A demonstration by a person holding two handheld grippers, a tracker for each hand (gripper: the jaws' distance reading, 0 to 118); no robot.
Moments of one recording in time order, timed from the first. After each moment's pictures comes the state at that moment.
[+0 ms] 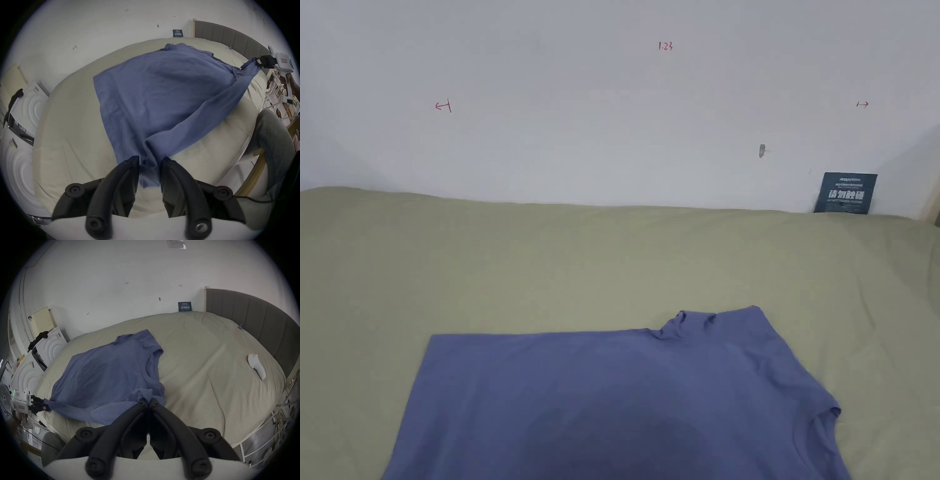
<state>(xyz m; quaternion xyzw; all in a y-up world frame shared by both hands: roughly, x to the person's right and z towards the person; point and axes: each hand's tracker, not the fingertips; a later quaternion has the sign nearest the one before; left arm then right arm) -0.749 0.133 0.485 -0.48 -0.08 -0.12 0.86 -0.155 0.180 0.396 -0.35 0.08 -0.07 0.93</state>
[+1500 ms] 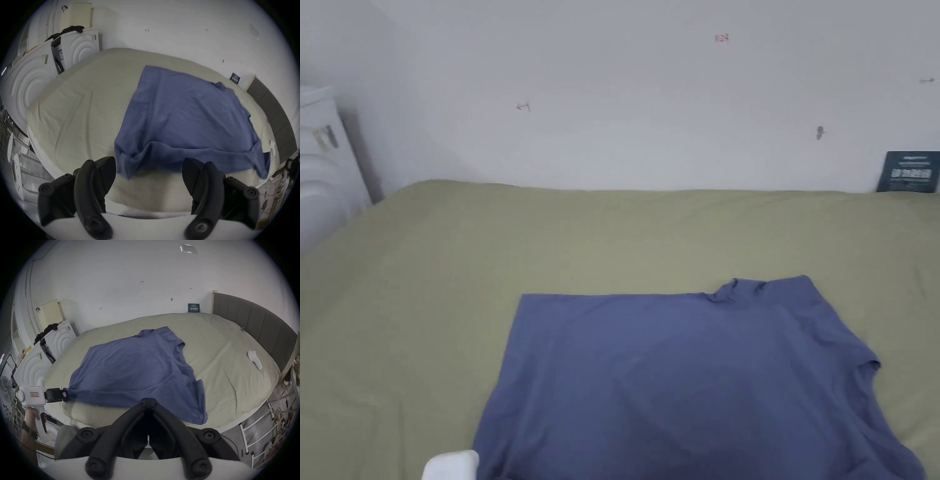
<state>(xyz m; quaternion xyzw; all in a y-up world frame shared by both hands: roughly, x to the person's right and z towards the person) -0.700 0.121 0.483 -0.44 0.15 0.12 0.88 -0.251 0.223 0.493 -0.35 0.10 -0.05 0.93</state>
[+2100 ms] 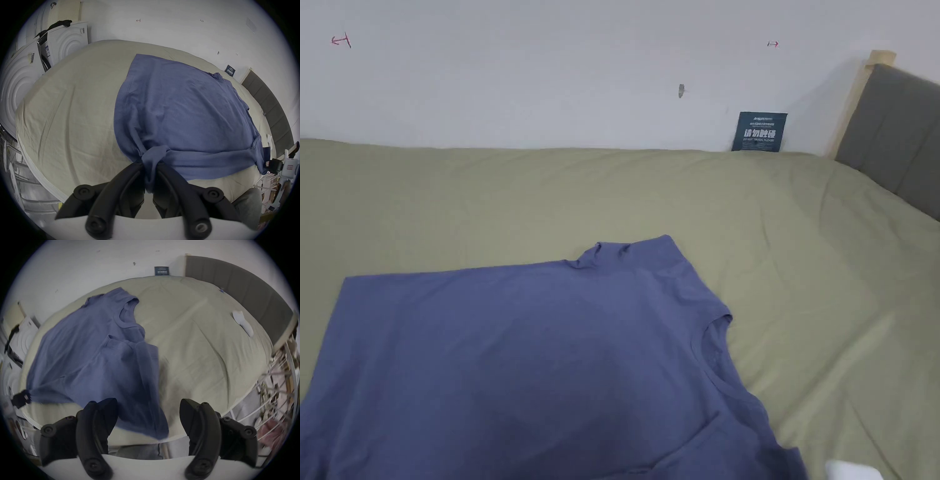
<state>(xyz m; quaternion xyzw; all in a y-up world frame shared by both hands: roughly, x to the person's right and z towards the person) -0.709 0.108 0.467 -0.45 0.10 0.13 0.87 -0.201 0.117 0.405 -0.50 -0.03 -0.03 0.87</state>
